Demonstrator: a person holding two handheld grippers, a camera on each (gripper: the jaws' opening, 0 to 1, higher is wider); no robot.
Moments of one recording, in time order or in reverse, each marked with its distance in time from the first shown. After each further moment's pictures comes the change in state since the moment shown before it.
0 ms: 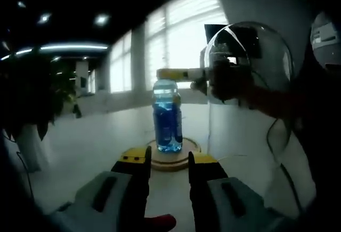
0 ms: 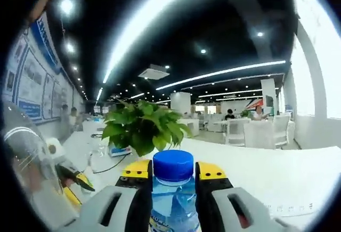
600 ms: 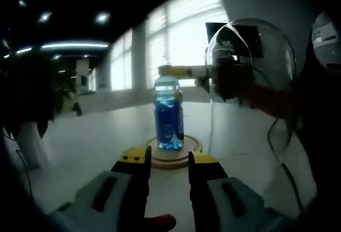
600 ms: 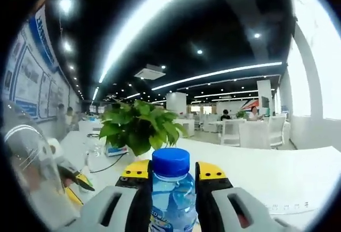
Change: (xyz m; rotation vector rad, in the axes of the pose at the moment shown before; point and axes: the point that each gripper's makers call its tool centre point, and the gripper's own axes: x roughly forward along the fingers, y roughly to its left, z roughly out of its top) left arm 0.001 0.003 -0.005 -0.004 0.017 0.009; right arm -0.010 -0.003 0.003 -0.018 -0.006 -0.038
